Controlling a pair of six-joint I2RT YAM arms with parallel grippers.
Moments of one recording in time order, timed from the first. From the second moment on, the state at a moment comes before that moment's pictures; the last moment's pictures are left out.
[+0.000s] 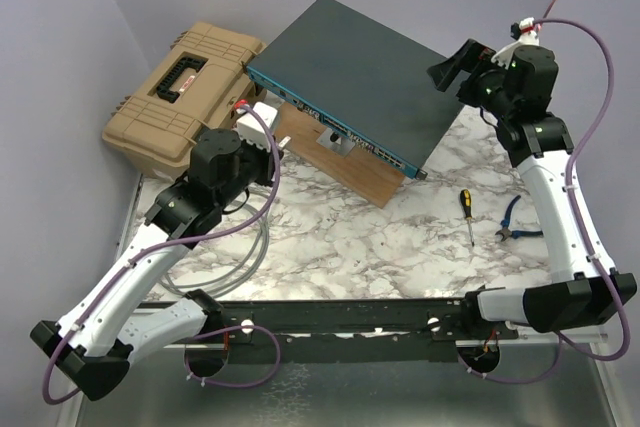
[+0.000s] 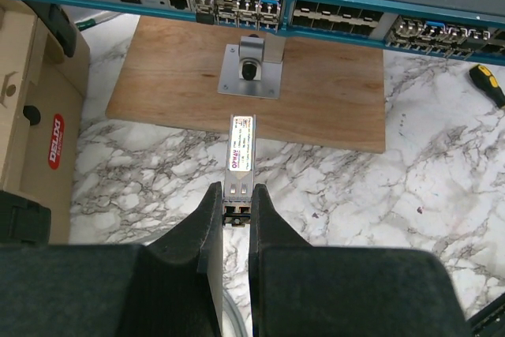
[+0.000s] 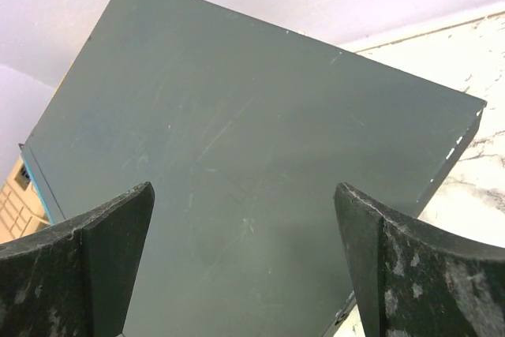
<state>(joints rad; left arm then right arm) -0.63 0.94 1.11 -0.47 -0.09 -0.05 0.13 1.32 1.51 -0.41 -0.11 0.48</state>
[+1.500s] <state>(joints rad) -0.63 1.08 1.05 -0.16 -0.03 -0.09 -0.35 1.37 0.95 0.31 -0.72 1.13</state>
